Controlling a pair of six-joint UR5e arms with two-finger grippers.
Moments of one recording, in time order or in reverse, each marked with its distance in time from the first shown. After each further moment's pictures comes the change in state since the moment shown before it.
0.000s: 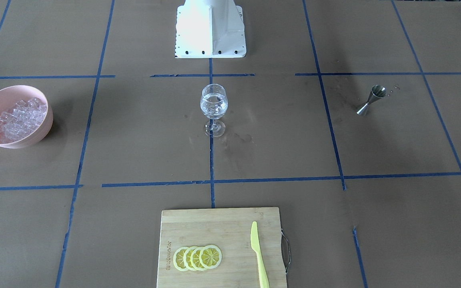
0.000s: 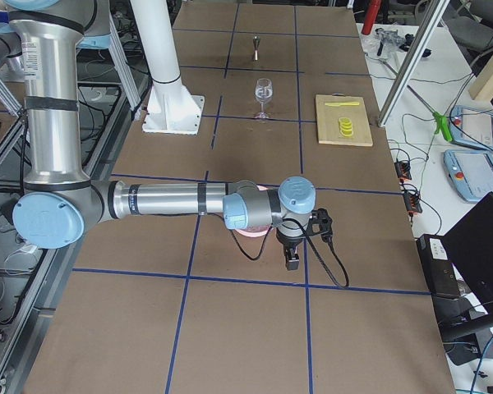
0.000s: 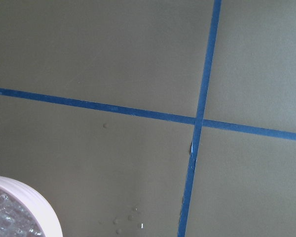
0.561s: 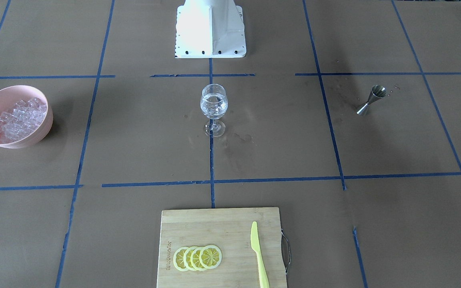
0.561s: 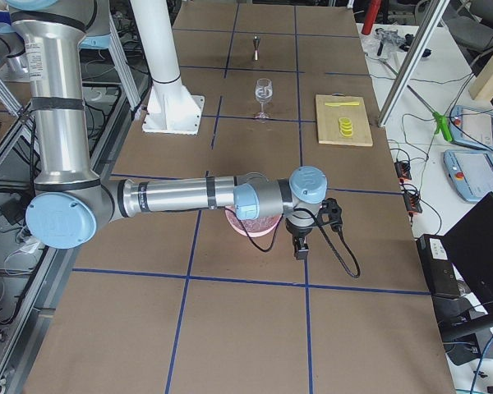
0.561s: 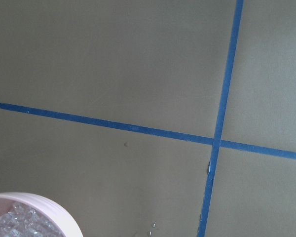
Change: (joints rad) left arm -0.006 0.002 0.002 -0.072 -0.010 0.001; right arm 0.001 0.050 0.000 -0.023 0.023 0.001
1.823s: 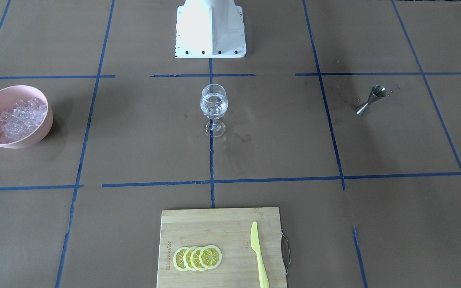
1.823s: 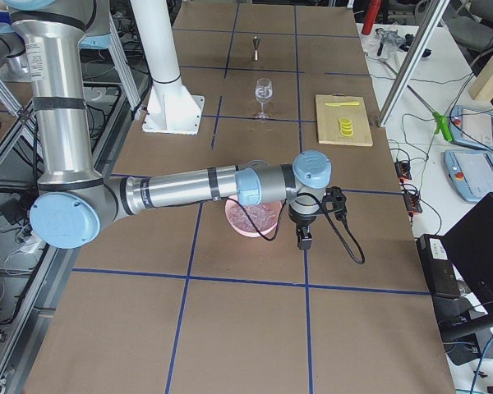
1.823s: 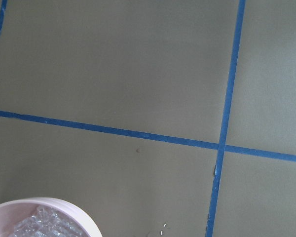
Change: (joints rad) left arm -0.040 -0.043 -0.011 0.016 -0.098 0.000; right arm 0.016 0.036 0.060 -0.107 0.003 0.001
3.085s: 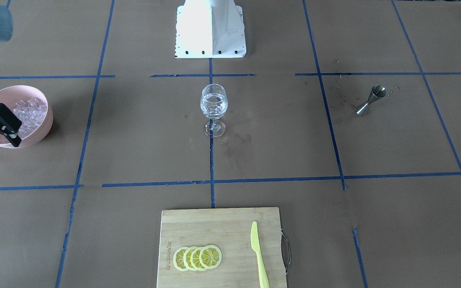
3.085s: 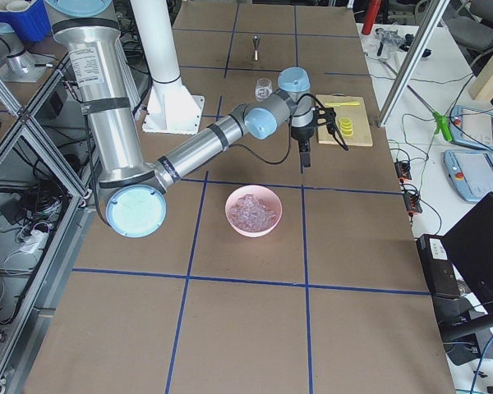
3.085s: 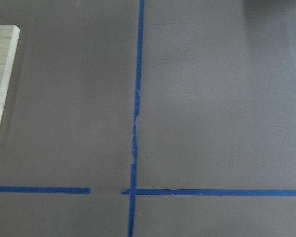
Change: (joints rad) left arm 0.005 -0.286 -0.015 0.459 0.190 -0.027; right arm -0.318 0.111 0.220 0.134 -0.255 0.620
